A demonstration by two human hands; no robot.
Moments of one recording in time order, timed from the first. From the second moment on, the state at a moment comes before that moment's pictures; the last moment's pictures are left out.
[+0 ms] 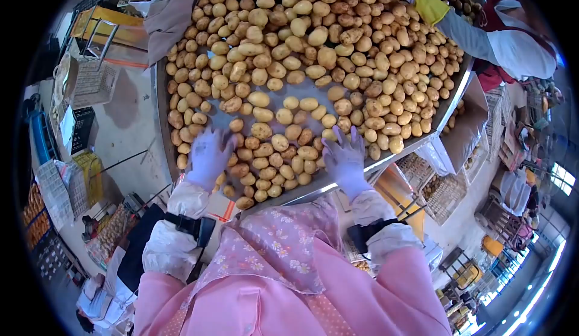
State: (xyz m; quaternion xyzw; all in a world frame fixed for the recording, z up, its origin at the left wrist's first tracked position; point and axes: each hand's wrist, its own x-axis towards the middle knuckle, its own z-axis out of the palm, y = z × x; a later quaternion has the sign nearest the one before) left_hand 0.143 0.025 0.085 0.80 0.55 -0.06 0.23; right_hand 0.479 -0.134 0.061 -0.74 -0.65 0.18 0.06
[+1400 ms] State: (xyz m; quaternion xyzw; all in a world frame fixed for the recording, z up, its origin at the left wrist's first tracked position) left_hand 0.134 -0.099 0.127 0.36 0.61 0.30 0.64; right_hand 0.310 -0.053 0.052 -0.43 -0.16 0.75 0.48
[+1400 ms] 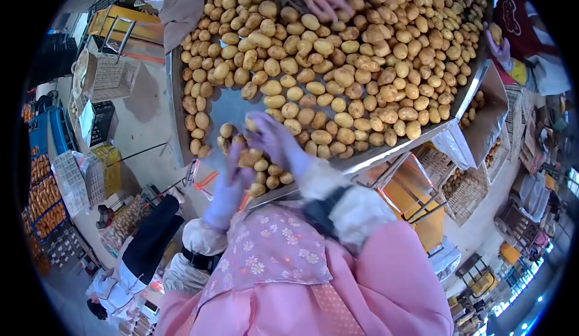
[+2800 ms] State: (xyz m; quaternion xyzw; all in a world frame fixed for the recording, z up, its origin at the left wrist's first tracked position) left_hand 0.040 -0.054 0.058 0.78 0.60 0.02 0.19; right_hand 0.478 -0.070 0.056 -0.48 -0.85 0.20 -0.02
